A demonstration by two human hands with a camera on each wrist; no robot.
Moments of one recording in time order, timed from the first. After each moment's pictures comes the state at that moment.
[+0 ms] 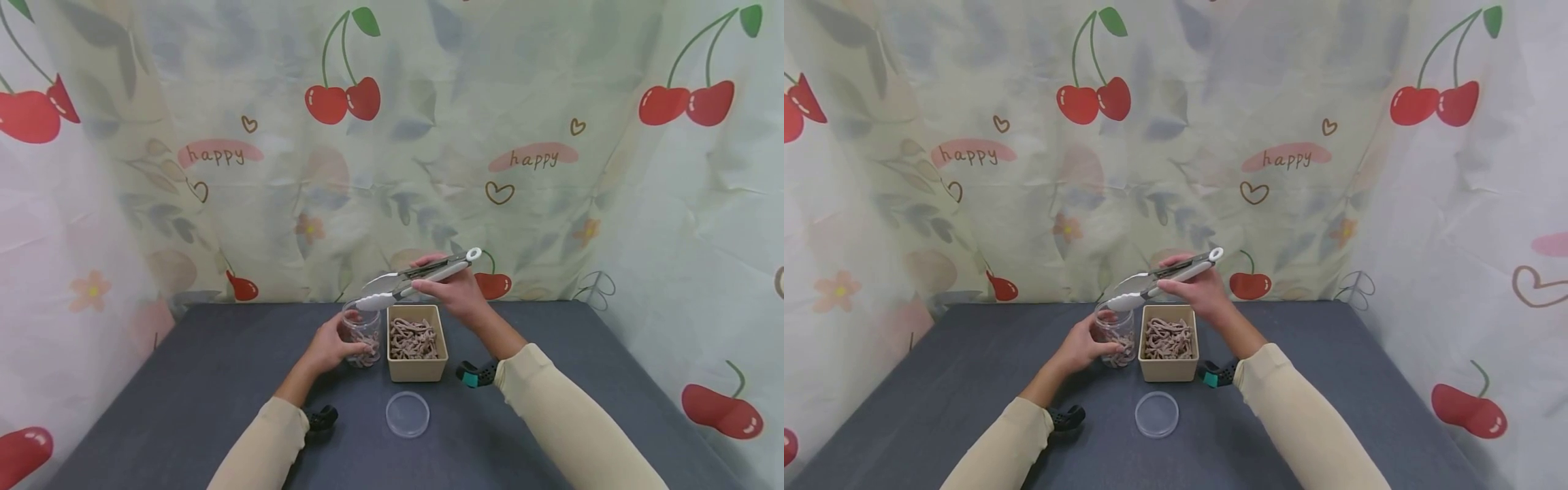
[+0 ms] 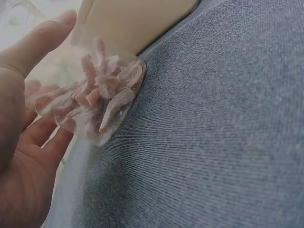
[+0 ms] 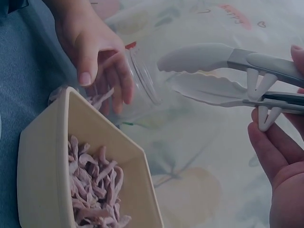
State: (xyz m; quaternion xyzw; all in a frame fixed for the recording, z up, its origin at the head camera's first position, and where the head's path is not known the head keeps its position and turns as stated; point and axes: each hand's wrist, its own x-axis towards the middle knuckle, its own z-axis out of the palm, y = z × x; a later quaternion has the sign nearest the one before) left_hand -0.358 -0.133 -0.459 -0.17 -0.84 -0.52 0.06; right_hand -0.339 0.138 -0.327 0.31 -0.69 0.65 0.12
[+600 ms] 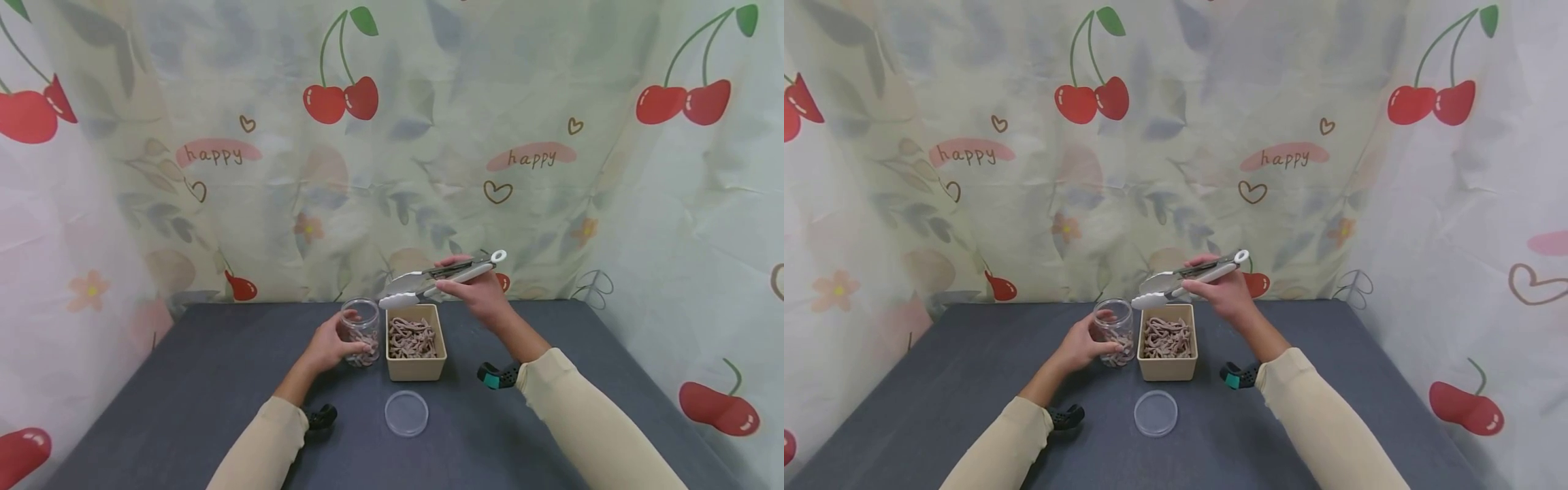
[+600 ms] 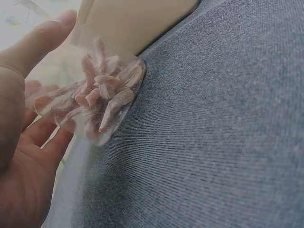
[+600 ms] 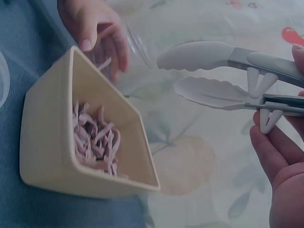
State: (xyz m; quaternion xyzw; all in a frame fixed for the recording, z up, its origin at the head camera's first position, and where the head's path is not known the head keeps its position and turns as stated) left_hand -0.359 -0.133 -0.461 -0.16 -0.85 -0.51 0.07; right_hand -0.337 0.177 -0.335 0.29 -0.70 0.64 0.14
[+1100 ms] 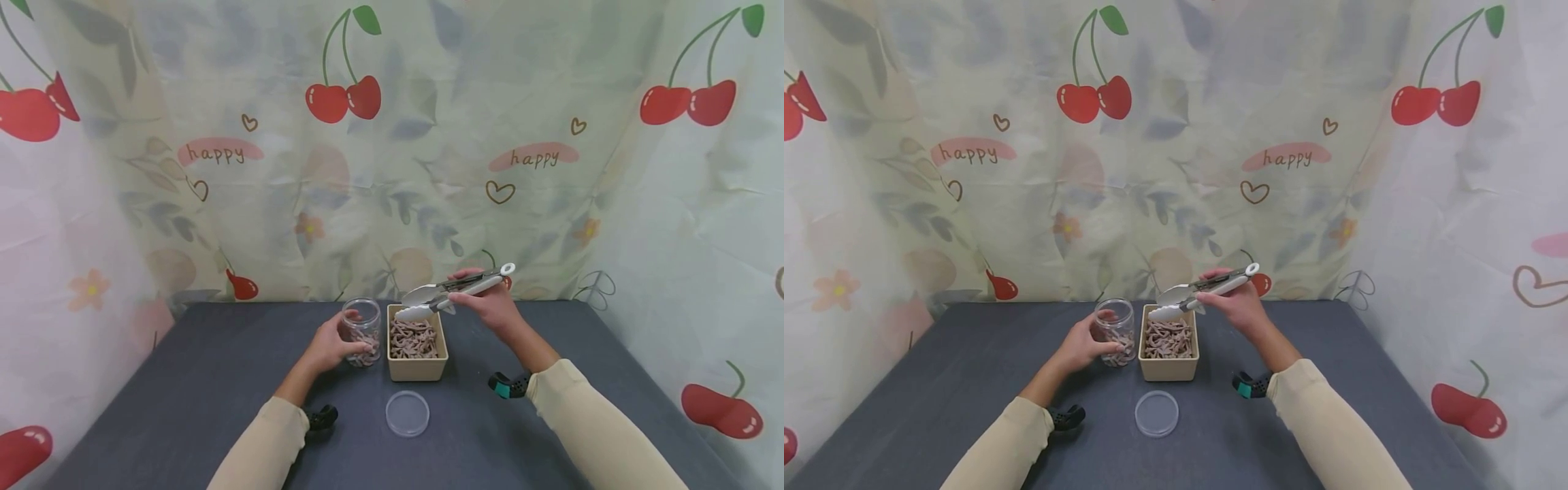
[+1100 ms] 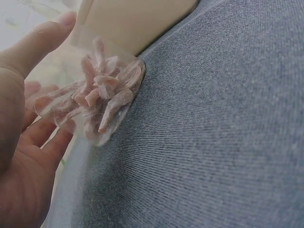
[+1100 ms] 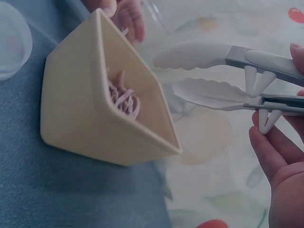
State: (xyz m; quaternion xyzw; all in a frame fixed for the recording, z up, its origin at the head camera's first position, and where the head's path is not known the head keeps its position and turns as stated) left_hand -0.359 -0.134 -0.460 -0.16 -0.85 -0.50 0.07; right_hand -0.337 0.196 -0.356 0.26 -0.72 0.64 0.12
